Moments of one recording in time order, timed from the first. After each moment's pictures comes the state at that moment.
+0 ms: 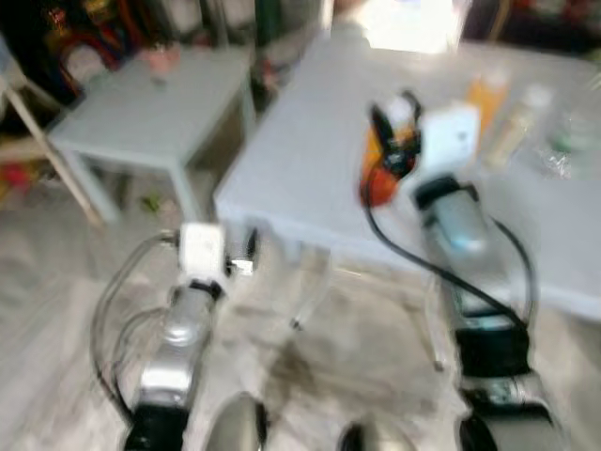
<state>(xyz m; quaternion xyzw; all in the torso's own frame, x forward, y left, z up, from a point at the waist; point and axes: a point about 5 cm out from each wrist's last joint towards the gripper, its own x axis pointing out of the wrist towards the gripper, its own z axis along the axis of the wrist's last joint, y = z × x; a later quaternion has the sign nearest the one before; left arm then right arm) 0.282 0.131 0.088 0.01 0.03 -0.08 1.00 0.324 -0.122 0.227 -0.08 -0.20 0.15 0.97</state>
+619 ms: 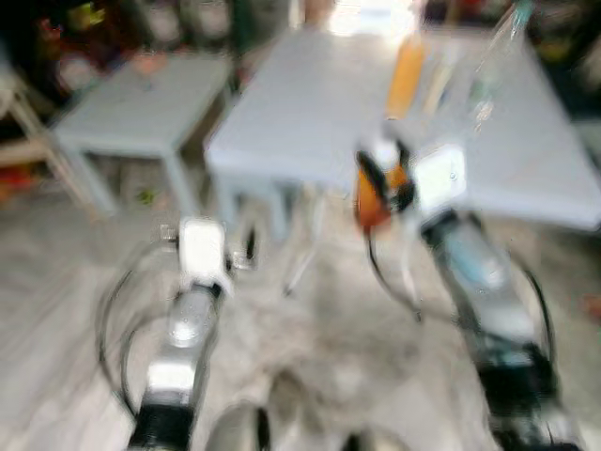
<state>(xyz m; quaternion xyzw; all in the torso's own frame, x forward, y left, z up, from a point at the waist) 0.281 0.128 0.079 0.01 0.04 -0.07 1.00 0.294 -0.144 0.173 -0.13 -0.11 0.24 0.96</state>
